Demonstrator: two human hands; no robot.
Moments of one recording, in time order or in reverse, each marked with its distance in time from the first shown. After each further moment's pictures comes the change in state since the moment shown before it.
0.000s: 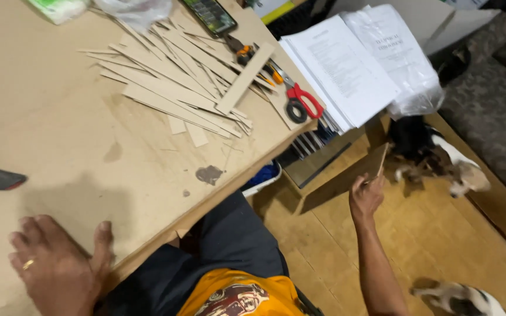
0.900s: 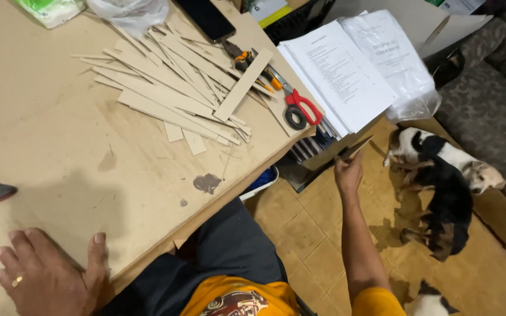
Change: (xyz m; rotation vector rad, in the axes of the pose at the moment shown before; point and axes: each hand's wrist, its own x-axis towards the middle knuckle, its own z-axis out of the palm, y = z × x) left_hand 0.008 -0.002 0.001 0.021 -0.141 -0.021; right_hand 0.064 -0.053 0.033 0.319 -0.250 0.258
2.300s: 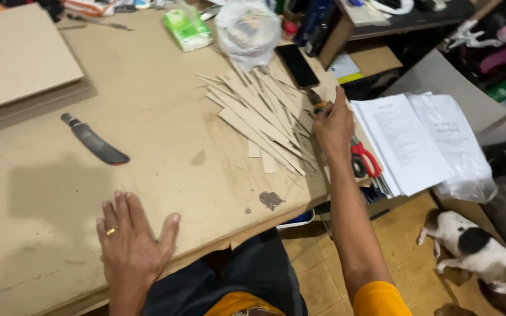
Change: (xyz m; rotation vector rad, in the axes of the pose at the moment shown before) left_hand 0.004 0.006 -0.023 -0.423 -0.008 -0.173; right_hand 0.022 -0.361 0.051 -0.115 -0.045 -0.533
